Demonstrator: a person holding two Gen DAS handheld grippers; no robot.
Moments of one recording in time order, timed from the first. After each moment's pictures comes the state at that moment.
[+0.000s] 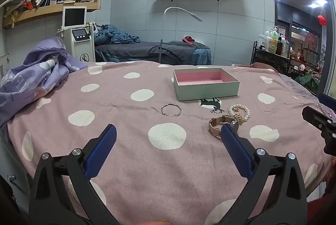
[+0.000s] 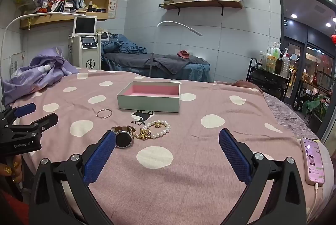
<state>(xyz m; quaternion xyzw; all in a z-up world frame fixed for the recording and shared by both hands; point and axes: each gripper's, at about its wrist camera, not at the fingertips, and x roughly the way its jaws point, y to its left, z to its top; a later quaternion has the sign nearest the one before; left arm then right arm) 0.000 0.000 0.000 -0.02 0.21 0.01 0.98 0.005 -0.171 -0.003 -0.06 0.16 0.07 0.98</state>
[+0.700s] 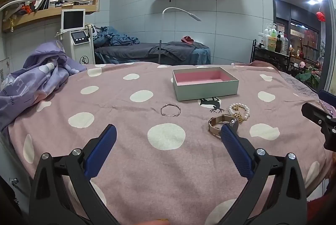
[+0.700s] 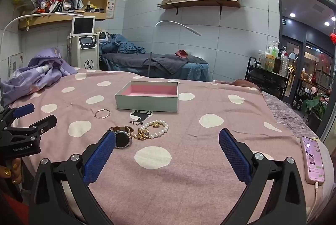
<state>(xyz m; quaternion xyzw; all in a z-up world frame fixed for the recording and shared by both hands) 0.000 -0.004 0.001 -0.01 0.21 0.01 0.98 0.007 -0.173 -0.004 -0.06 0.17 0.07 0.98</state>
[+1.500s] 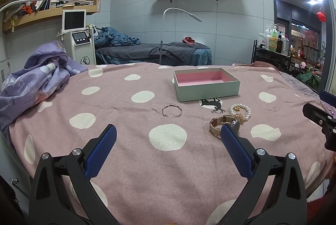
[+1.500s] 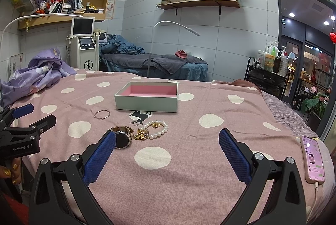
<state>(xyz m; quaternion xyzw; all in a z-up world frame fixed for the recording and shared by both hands) 0.000 -0.002 0.001 -0.01 0.20 0.01 0.98 0.007 -0.173 -0.004 -0.06 0.17 0.07 0.98</state>
